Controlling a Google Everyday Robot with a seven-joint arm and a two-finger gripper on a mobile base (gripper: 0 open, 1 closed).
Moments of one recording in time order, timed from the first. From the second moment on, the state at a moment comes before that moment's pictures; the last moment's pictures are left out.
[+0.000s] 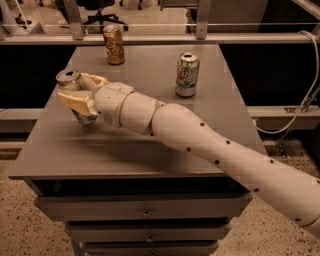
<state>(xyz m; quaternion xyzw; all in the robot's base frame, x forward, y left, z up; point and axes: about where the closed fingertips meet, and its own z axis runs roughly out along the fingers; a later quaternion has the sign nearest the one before) 0.560 0.183 0.936 -0.37 0.56 0.38 0.64</state>
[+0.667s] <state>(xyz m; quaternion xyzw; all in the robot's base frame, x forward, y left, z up) 0.553 0.180 0.912 -0.38 0.56 0.38 0.63</state>
